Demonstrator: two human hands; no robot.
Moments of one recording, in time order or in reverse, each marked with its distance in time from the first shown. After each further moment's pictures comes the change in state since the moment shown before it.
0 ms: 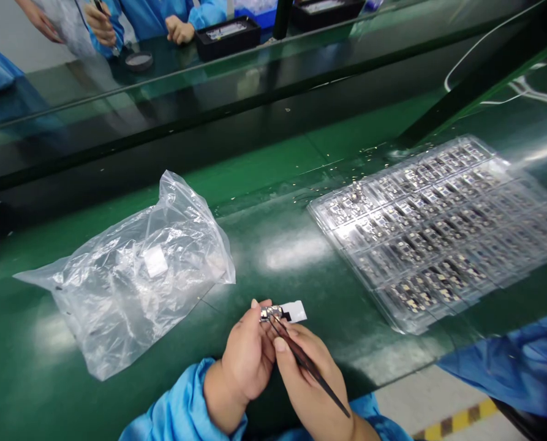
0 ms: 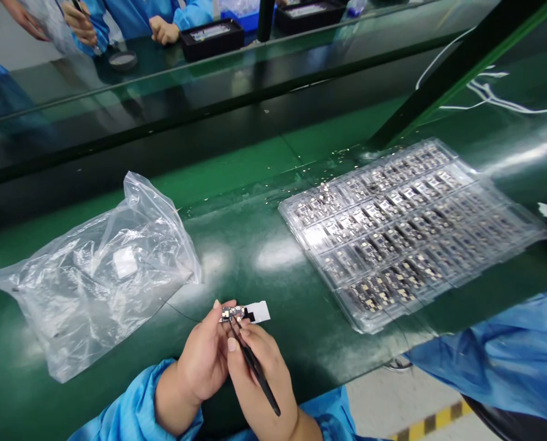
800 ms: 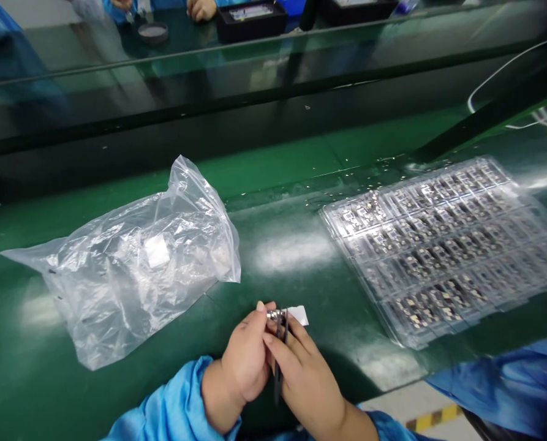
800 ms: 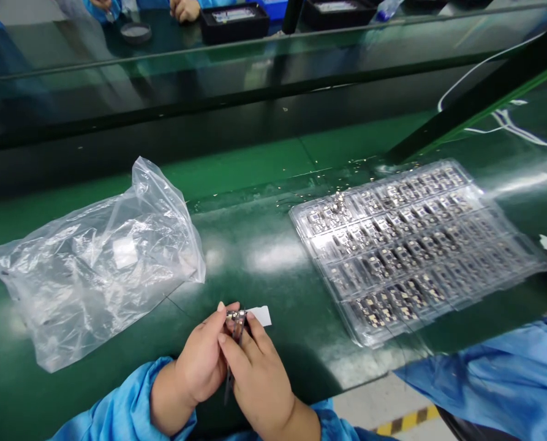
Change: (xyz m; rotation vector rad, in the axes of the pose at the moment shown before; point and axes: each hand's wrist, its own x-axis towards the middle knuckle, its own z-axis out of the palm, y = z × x) left_hand 0.001 -0.001 -0.002 -0.007 0.065 -0.002; right_hand 0.014 0.012 -0.005 -0.425 -0.293 -0.549
